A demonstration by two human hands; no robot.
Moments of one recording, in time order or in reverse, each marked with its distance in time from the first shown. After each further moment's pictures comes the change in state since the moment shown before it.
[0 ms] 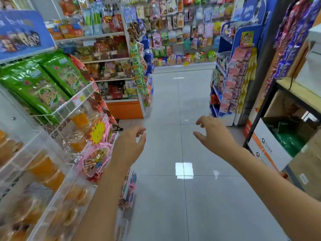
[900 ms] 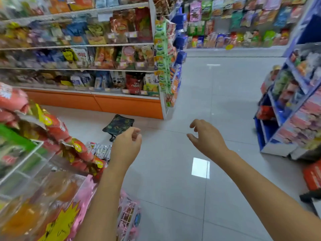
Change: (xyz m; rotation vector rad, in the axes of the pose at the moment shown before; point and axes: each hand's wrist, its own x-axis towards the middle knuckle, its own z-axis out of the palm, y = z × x) left_hand 0.421 -0.192 0.119 0.080 0.057 -0.398; right_hand 0.504 0.035 0.176 0.084 -0.175 -0.110
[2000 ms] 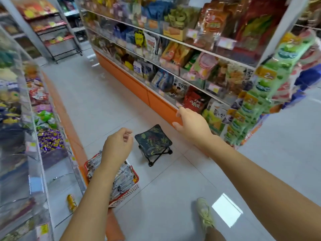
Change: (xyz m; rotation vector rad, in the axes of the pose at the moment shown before) left_hand 0.436 -0.154 0.023 0.051 0.312 -0.565; right_hand 0.604 -0.147 0.161 0.011 -0.243 -0.668
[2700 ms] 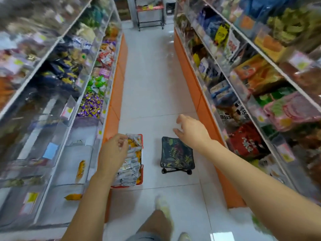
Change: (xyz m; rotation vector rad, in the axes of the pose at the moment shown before) left_hand 0.122 -0.018 0.040 0.029 0.375 -0.532; right_hand 0.261 0.011 0.078 0.069 -0.350 -0.531
